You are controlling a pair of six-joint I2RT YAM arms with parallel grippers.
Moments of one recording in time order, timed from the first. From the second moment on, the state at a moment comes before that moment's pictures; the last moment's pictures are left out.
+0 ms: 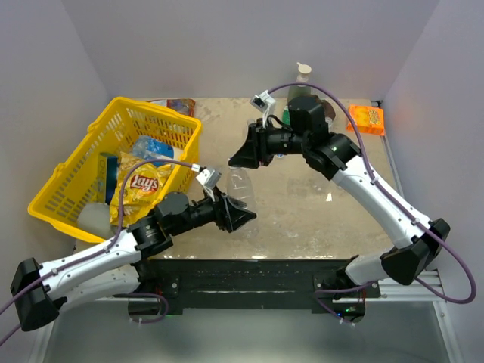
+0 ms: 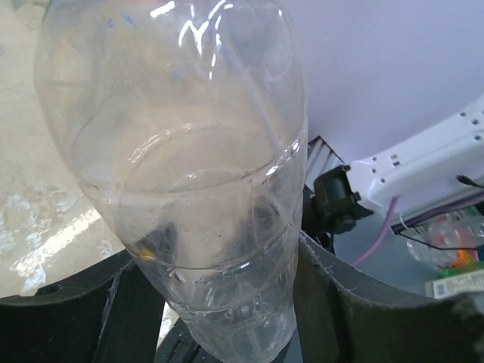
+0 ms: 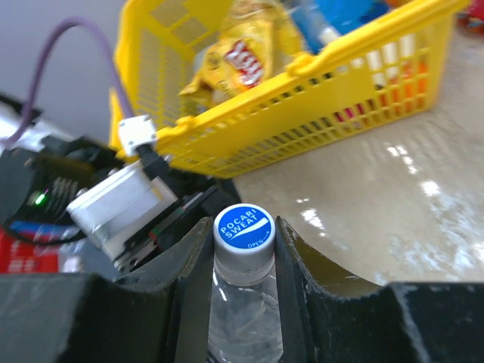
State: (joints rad) left arm -0.97 0.87 0.59 0.17 0.10 -0.61; right arm 0.68 1.42 1.55 -0.52 -0.55 0.38
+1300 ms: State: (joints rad) left arm -0.95 0.94 0.64 0.05 0.08 -0.59; right arm 0.51 1.28 1.46 -0.38 -0.64 0.50
